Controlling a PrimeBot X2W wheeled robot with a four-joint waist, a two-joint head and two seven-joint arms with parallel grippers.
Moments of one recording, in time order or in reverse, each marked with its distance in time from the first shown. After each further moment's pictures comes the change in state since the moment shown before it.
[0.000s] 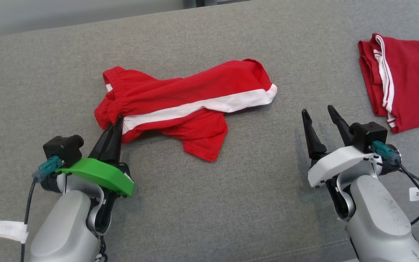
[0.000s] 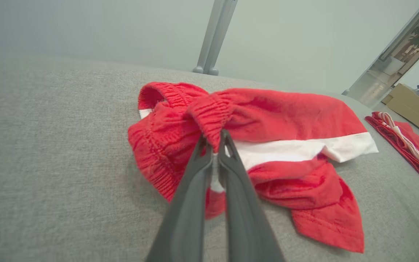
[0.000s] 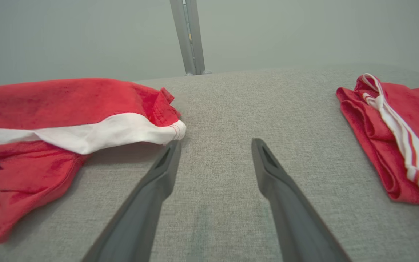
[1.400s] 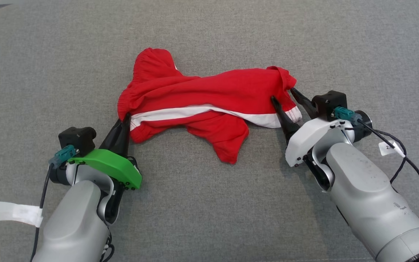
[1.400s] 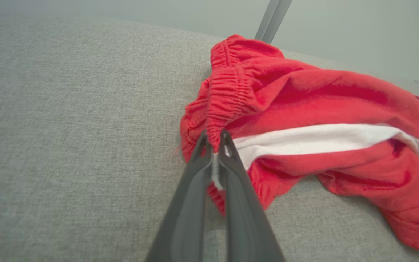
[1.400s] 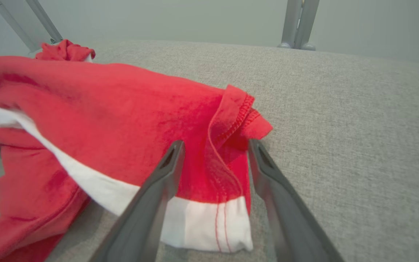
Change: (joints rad) left arm -0.084 -0.045 -0.020 0.173 0.043 0.000 0.000; right arm -0.277 -0.050 0.356 0.286 0.174 0.000 0.000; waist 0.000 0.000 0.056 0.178
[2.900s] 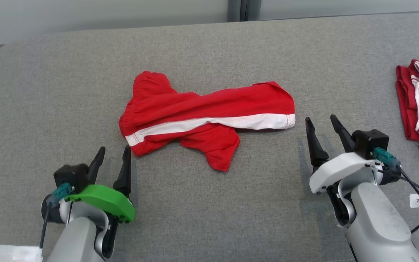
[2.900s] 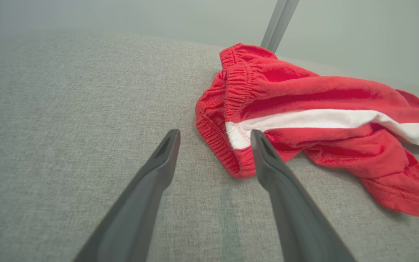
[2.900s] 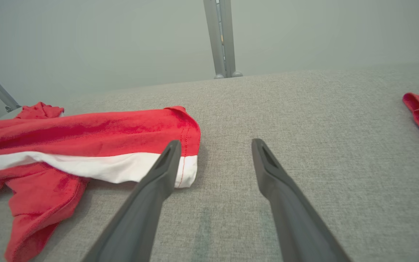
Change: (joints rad) left arm 0.171 -0.039 0.172 -0.059 0.163 0.001 0.000; right arm 0.282 0.065 -0.388 -0.233 -0.154 0.000 0.000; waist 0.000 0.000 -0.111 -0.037
